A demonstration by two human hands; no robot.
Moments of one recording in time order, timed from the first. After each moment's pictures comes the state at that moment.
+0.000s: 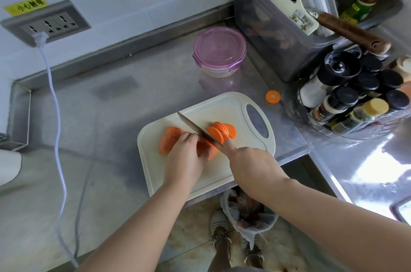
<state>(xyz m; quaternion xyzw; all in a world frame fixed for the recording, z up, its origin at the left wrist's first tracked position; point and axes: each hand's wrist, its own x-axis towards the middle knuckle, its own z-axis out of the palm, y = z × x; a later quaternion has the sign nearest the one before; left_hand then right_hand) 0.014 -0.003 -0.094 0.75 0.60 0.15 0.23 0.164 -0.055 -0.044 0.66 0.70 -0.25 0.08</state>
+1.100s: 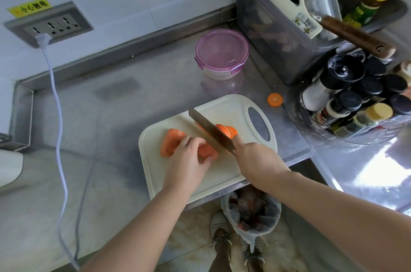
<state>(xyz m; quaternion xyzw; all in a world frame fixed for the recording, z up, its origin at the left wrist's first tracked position) 0.010 -0.007 -0.097 0.75 0.59 0.15 0.25 0.177 -0.041 -0.076 0.69 0.68 -0.22 0.08</state>
